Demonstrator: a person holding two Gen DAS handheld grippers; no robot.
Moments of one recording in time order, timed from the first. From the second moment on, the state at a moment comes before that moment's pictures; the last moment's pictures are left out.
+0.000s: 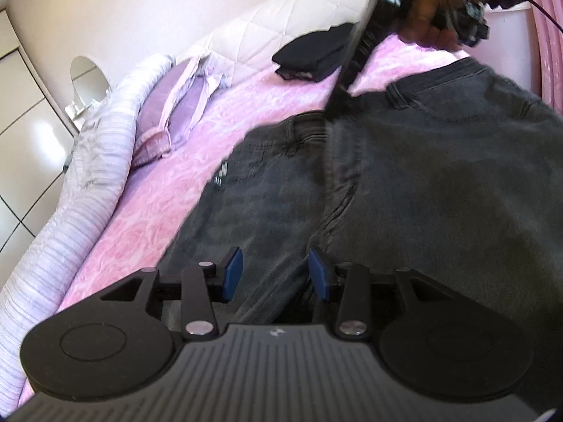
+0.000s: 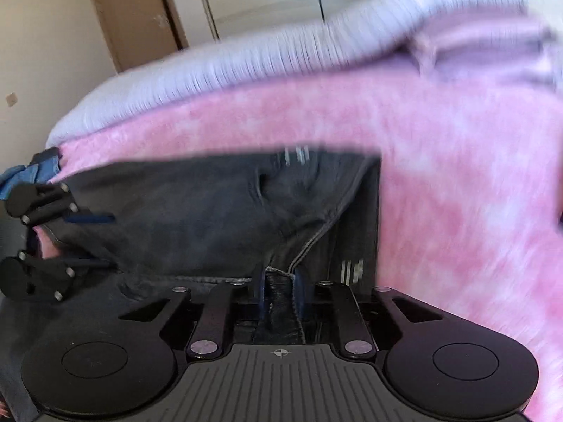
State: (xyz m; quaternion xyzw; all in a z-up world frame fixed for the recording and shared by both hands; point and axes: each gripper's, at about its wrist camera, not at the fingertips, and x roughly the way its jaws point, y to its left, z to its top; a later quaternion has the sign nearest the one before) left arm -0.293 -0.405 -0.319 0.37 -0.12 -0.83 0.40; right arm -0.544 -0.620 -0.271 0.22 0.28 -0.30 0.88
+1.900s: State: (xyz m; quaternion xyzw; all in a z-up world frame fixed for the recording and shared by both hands) left arm 0.039 -0.211 -0.256 0.42 0.06 -0.62 0.65; right arm -0.444 -0.408 -0.255 0.14 0.35 -0.35 0.86
